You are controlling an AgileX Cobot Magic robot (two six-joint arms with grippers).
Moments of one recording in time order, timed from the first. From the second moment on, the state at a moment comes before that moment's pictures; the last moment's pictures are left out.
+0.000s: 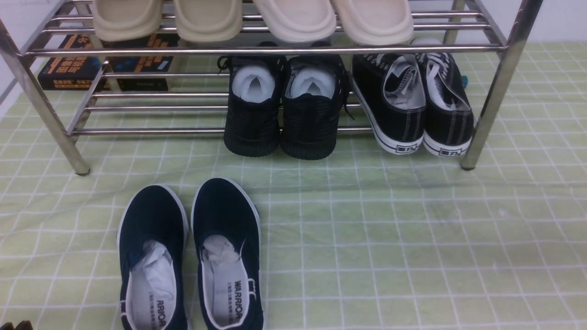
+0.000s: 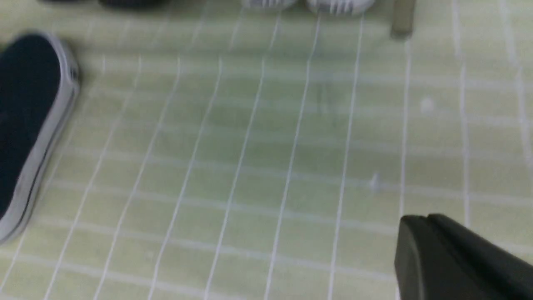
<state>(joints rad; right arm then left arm) -0.08 0.75 -0.60 0.53 0.82 -0.37 -0.04 -0.01 0.02 0.20 0.38 -0.18</state>
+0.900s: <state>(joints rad) 0.51 1.61 -1.50 -0.09 0.88 0.15 -0.04 -0.01 0.02 0.20 0.38 -0.18</state>
